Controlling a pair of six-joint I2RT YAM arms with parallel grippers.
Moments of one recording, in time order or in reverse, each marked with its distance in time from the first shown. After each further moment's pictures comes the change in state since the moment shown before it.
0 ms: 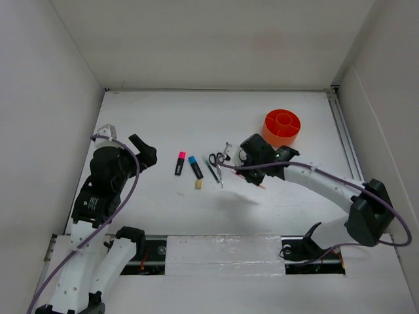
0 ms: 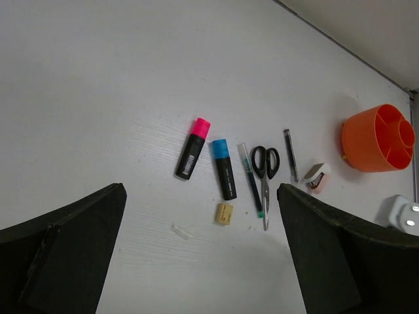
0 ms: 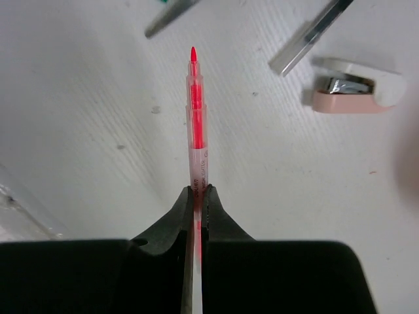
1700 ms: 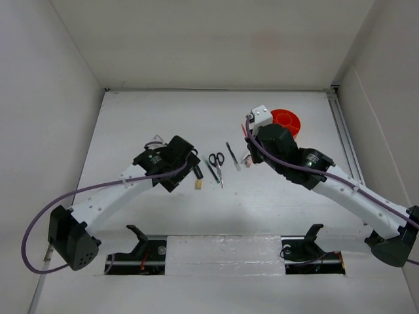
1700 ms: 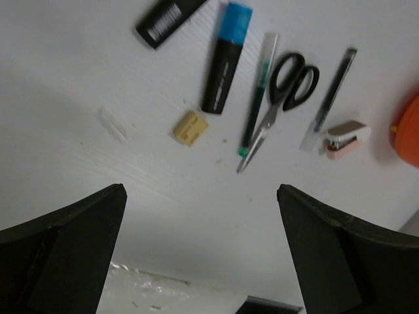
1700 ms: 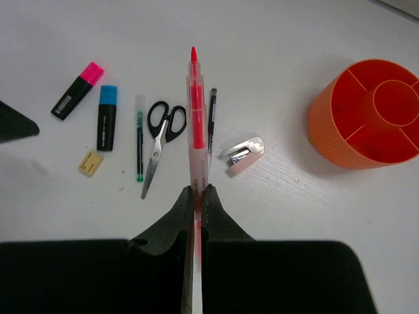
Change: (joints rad) left arm -0.428 0.553 0.101 -0.195 -0.188 -0.769; right arm 0.142 -0.295 0.198 0.121 0.508 0.534
